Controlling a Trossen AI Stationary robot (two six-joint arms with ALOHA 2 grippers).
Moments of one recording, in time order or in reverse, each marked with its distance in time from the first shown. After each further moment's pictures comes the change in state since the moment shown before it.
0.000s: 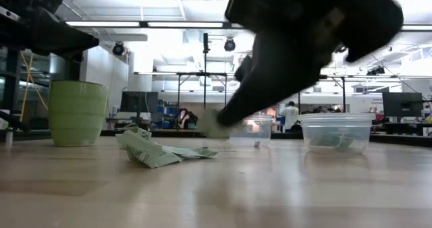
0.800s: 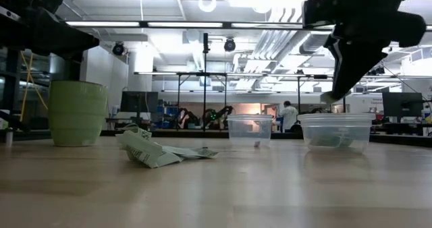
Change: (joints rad) left arm 0.000 0.000 0.000 0.000 -0.005 0.000; right arm -0.001 -0.360 0.001 -1.064 0.316 0.384
